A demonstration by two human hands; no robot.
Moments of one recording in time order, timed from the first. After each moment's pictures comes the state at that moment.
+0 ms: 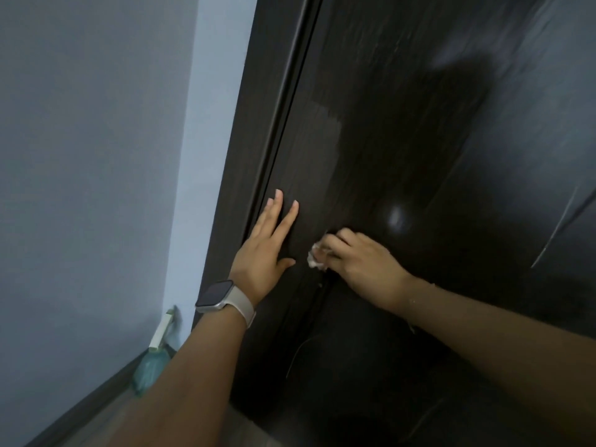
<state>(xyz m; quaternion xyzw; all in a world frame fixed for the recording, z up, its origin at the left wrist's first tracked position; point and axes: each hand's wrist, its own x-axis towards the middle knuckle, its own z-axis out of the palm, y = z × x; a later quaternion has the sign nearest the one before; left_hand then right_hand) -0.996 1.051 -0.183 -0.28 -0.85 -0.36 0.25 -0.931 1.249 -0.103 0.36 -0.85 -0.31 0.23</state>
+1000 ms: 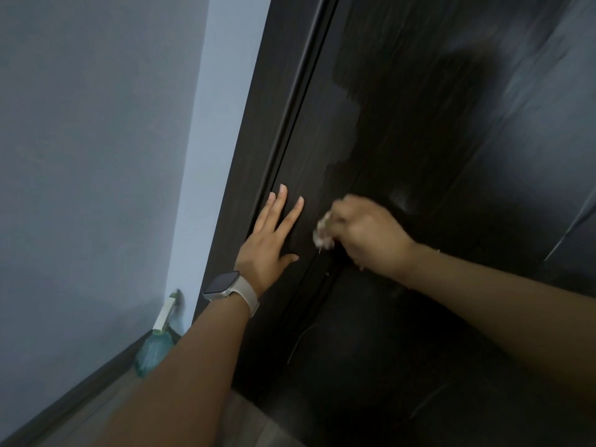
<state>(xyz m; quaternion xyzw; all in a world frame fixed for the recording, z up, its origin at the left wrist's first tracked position) -1.003 1.048 -0.208 -0.29 -0.85 -0.36 0.26 -0.938 1.218 -0.073 0.33 -0.88 -0.26 0.24</state>
